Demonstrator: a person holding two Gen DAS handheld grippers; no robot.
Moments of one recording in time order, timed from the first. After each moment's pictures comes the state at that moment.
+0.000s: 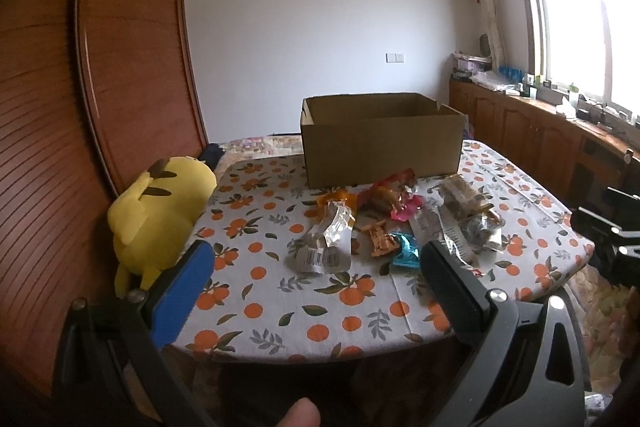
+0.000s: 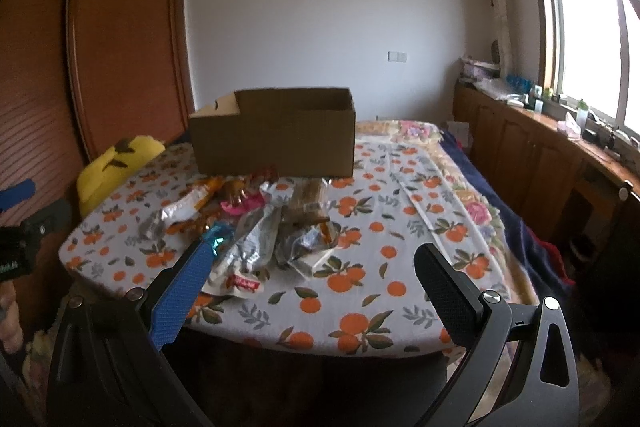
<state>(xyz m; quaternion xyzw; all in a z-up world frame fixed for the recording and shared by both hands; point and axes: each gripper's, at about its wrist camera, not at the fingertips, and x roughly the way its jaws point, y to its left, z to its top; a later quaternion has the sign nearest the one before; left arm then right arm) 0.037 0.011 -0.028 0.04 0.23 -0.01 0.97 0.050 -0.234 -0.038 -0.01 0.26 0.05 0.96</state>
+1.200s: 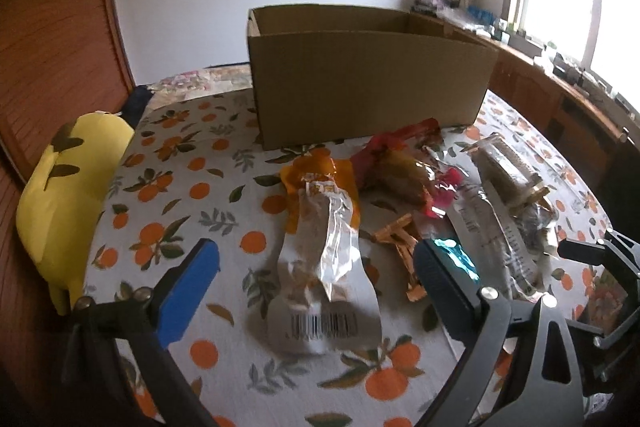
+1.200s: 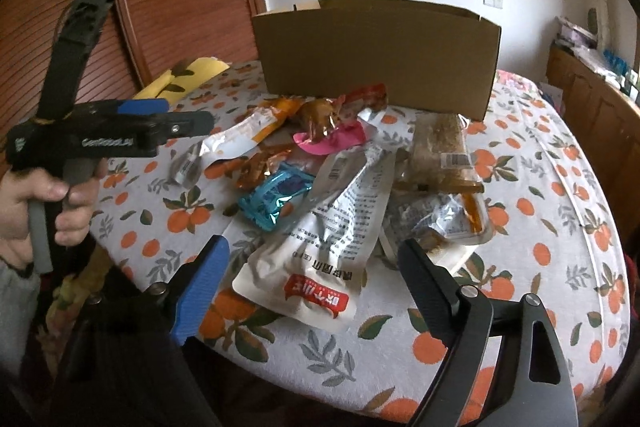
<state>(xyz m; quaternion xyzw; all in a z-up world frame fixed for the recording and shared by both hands) 0.220 0.025 -0.093 0.04 0.38 -0.12 0.92 0.152 -0.173 -0.116 -0.03 0.37 0.21 0.90</state>
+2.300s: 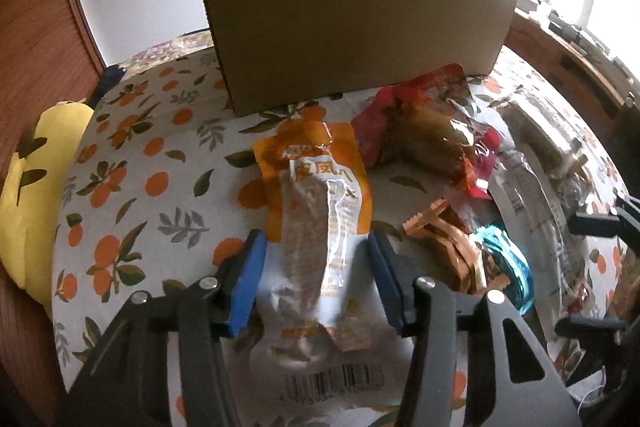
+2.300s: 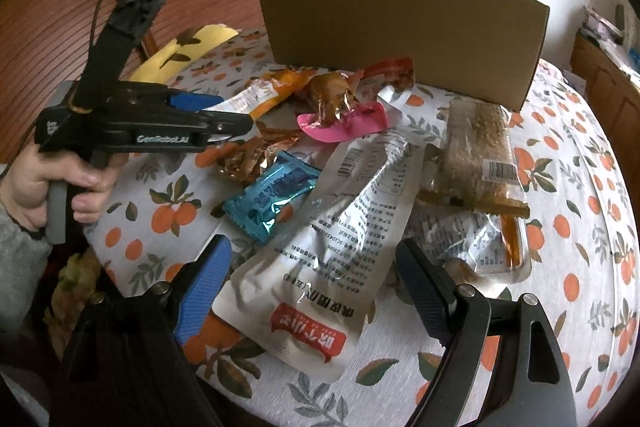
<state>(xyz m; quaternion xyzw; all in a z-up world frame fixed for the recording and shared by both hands) 0.265 0.021 -0.133 0.08 0.45 -0.15 0.88 0.192 -0.158 -0.133 -0.05 0.43 0.24 0.87</state>
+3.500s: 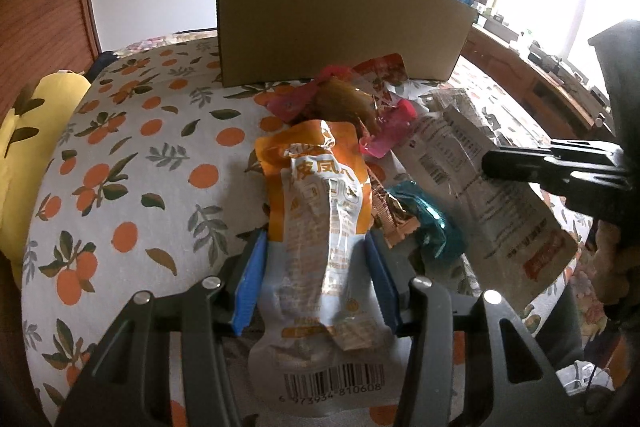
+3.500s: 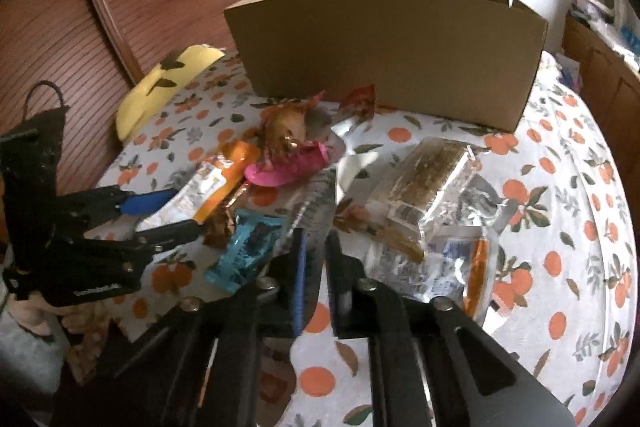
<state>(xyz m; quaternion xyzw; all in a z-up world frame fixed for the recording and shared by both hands) 0.203 0.025 -0.130 0.01 0.43 -0.18 0.89 0.225 -0.162 -0.111 -0.01 0.44 0.23 0.87</state>
